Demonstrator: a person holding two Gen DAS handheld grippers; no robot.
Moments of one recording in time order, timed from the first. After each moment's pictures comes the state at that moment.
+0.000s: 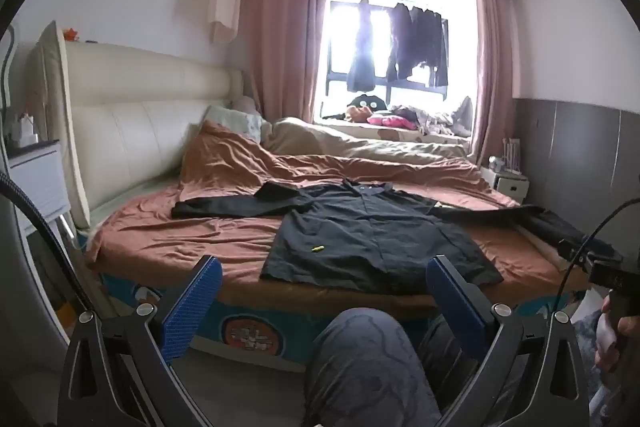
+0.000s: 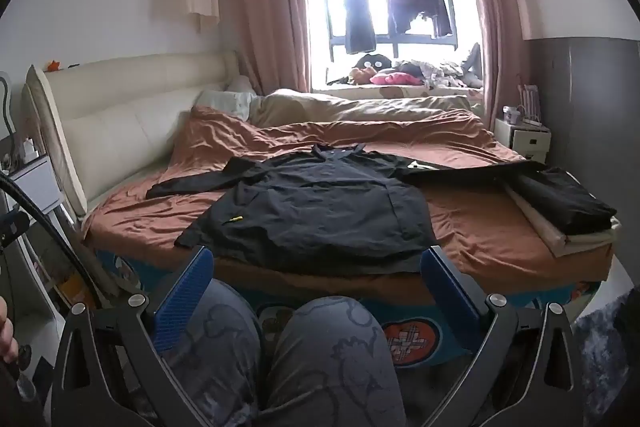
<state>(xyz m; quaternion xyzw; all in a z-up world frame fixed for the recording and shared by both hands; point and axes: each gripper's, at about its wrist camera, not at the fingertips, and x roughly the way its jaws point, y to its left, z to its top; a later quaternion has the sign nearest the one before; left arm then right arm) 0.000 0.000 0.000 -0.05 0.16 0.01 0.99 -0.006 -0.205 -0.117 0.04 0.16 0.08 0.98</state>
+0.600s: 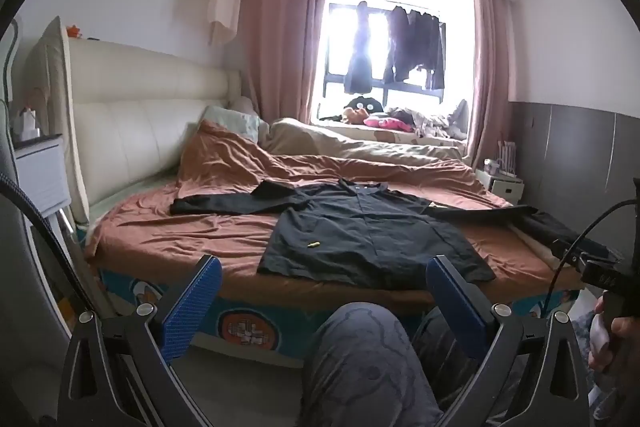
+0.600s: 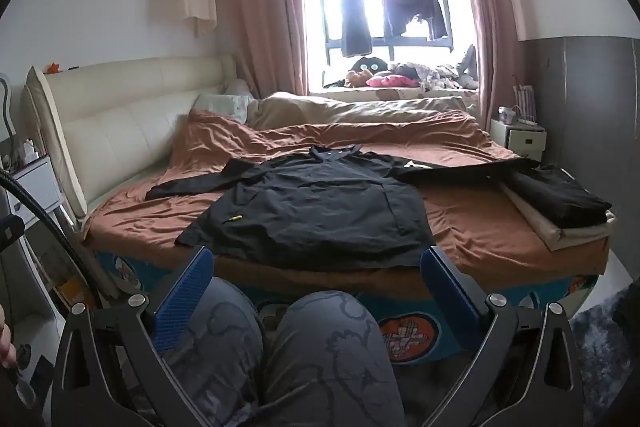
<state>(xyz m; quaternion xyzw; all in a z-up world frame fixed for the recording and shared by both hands) -0.015 -0.005 -0.003 -0.04 0.15 0.00 0.99 -0.022 -0.207 -0.116 0.04 0.15 0.07 0.99</state>
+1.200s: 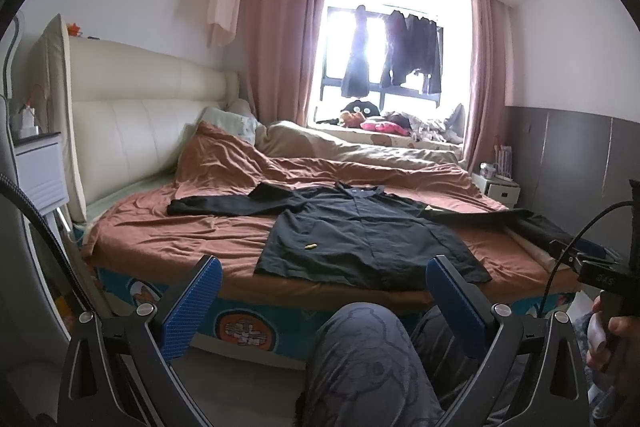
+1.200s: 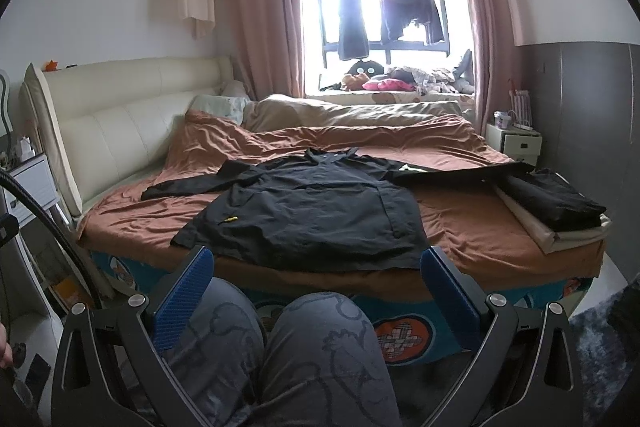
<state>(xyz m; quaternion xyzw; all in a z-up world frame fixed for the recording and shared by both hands) -0.020 0.001 -0.005 -0.05 0.14 -0.01 0.99 -0.024 -0.205 -0.118 0.03 0.14 0.06 0.99</state>
